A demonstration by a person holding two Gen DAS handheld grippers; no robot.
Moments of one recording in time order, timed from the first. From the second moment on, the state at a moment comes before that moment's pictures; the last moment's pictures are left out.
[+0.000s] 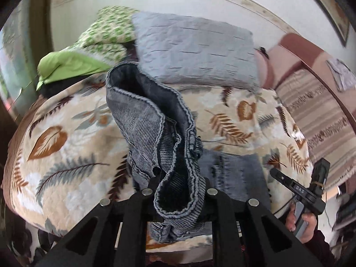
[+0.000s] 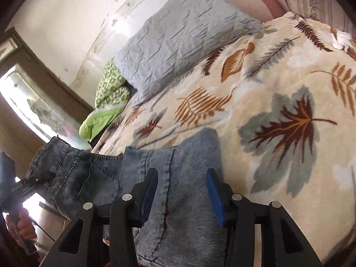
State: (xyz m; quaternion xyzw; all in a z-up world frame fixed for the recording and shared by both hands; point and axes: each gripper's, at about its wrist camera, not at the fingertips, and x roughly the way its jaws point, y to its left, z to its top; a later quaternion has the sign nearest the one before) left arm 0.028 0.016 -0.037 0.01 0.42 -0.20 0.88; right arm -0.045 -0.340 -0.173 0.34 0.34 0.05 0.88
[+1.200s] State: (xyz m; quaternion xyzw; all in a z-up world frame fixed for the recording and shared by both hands) left arm 0.010 -0.088 -0.090 0.08 0.46 -0.28 0.84; right arm -0.059 -0.383 -0.150 0.35 0.28 0.01 0.89
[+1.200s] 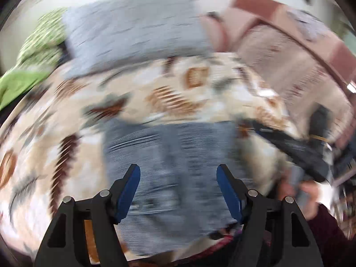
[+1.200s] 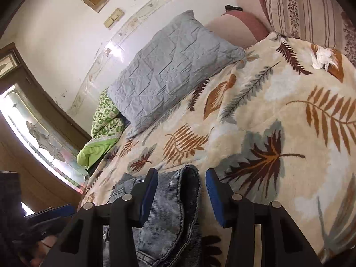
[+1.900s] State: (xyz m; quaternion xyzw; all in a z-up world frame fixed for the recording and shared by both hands) left arm 0.085 -0.091 -0.192 0.12 0.54 -0.17 0.82; right arm 0.018 -0.316 -0.200 0.24 0.46 0.04 0.86
